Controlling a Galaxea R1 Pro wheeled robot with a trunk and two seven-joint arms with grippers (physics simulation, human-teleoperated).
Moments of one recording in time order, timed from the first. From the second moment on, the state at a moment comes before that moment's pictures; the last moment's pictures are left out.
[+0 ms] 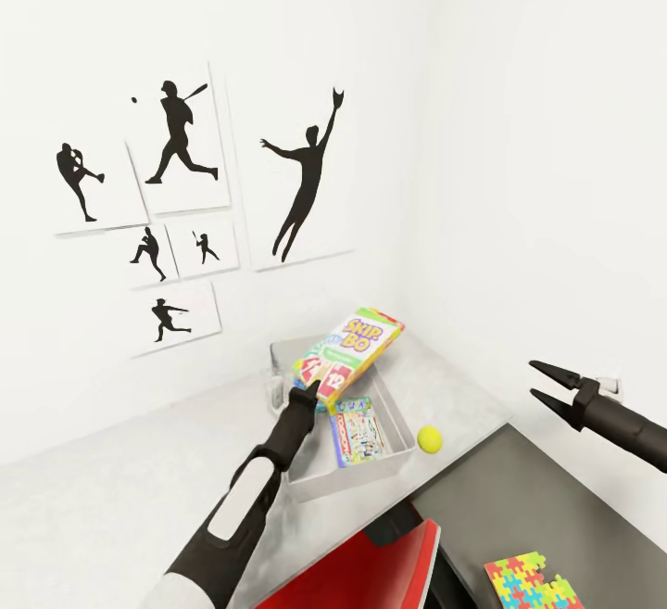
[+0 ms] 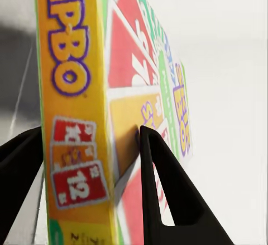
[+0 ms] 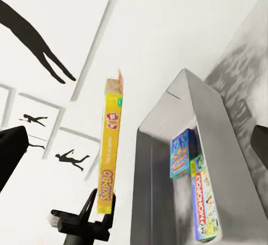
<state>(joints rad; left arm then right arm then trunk) -0.48 -0.17 -0.25 -0.93 1.42 0.04 -0.24 -0.41 -0.41 -0.47 -1.22 -1.03 1.04 0.55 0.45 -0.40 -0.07</state>
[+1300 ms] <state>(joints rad) -0.49 -0.17 -0.50 -1.01 1.61 -0.43 0.11 -0.41 -0.40 -0.47 -1.23 -1.04 1.04 0.55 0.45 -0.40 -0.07</state>
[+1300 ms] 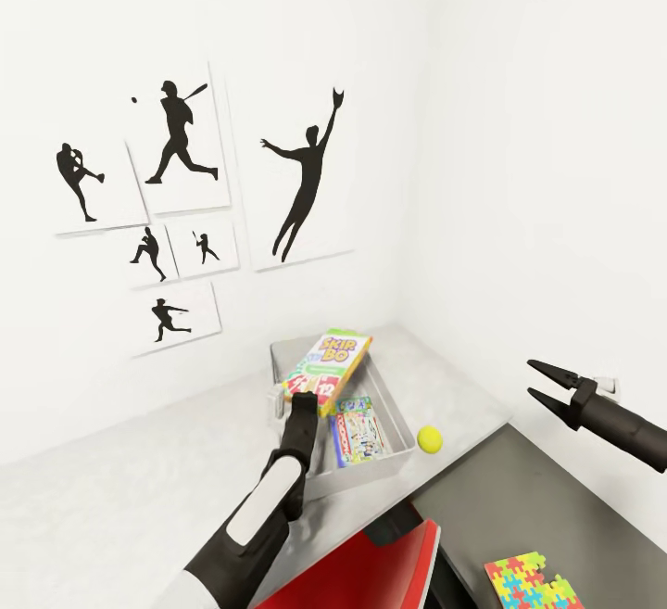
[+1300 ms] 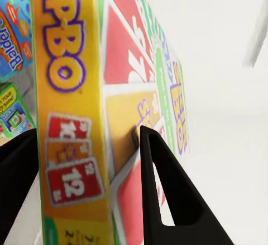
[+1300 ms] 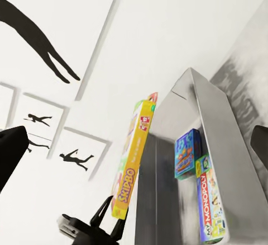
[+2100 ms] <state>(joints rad) -0.52 -0.17 -0.57 -0.94 1.70 -0.57 0.15 -0.39 -0.34 -0.47 -1.25 -1.03 1.04 0.55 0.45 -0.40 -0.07</state>
